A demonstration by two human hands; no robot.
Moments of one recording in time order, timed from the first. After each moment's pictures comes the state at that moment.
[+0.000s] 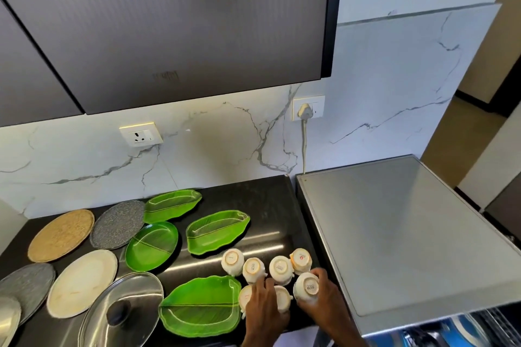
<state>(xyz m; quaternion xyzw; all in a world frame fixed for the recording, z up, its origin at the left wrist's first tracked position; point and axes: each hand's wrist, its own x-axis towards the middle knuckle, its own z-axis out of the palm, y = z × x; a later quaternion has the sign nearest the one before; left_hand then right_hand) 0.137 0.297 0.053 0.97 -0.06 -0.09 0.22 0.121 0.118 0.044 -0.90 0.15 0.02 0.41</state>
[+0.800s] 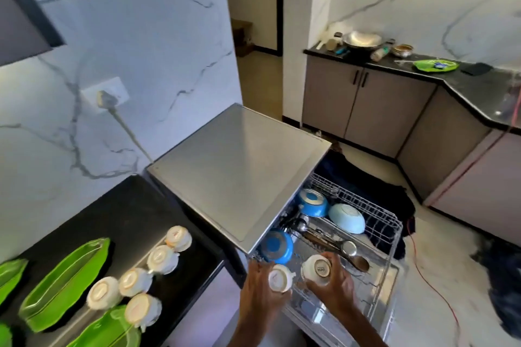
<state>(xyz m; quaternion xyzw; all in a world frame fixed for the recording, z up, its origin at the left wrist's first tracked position) -0.021 0.169 0.048 0.87 -0.37 -0.18 0.26 -0.172 0.024 -0.008 -0.80 0.46 -0.19 0.34</state>
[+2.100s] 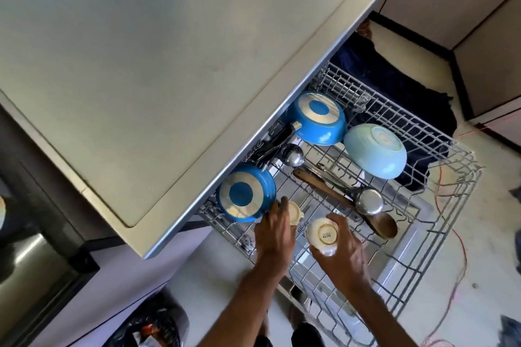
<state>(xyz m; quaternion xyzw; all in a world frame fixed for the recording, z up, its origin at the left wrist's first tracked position) -0.020 -0.038 -0.290 0.90 -0.39 -0.20 0.03 -0.176 -0.104 -0.291 -0.81 0.43 -0.11 0.38</state>
